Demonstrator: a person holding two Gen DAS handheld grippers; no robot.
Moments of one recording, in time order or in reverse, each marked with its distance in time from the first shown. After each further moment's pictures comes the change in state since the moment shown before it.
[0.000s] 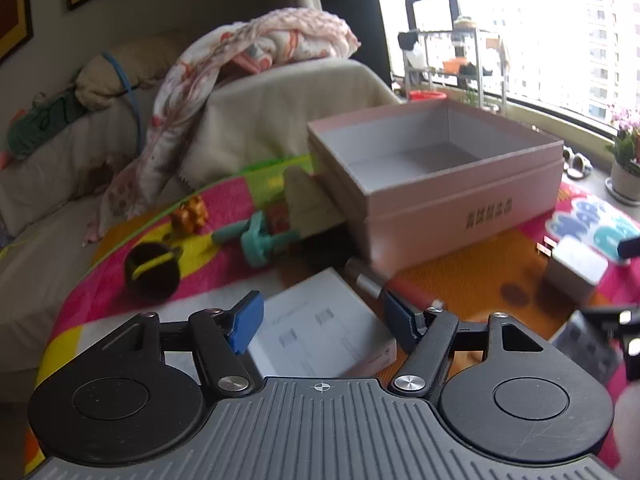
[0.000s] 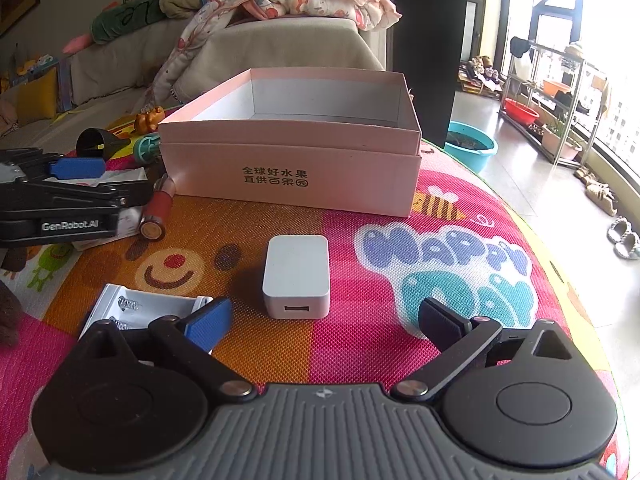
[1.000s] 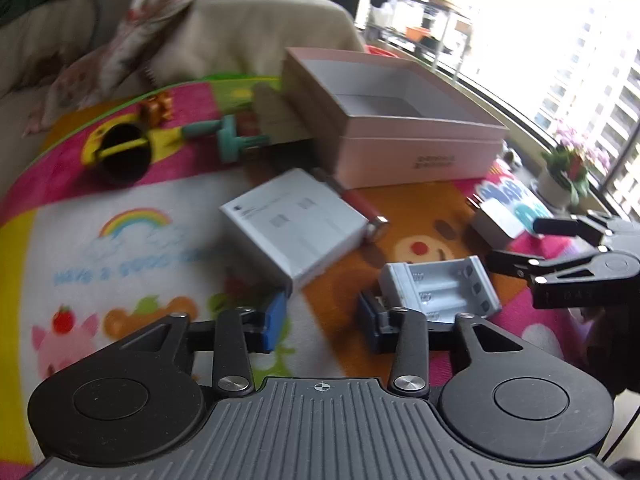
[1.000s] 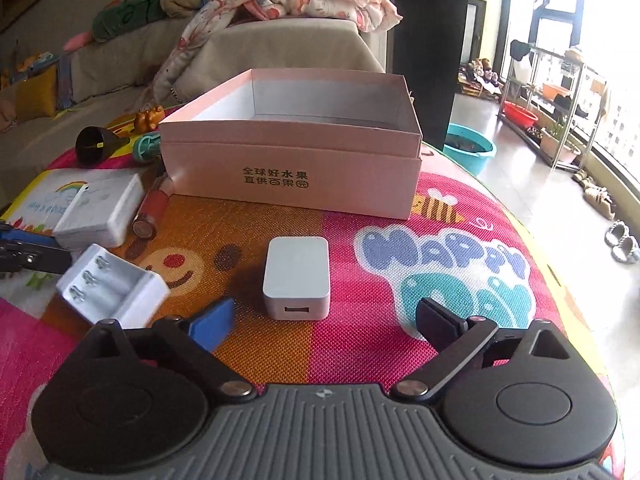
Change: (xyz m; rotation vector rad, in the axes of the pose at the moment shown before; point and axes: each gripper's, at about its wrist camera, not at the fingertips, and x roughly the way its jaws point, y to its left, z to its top) left arm -0.019 0.035 -0.017 -0.163 0.201 -0.315; right arm -0.002 0.002 0.001 -0.013 0.000 -0.010
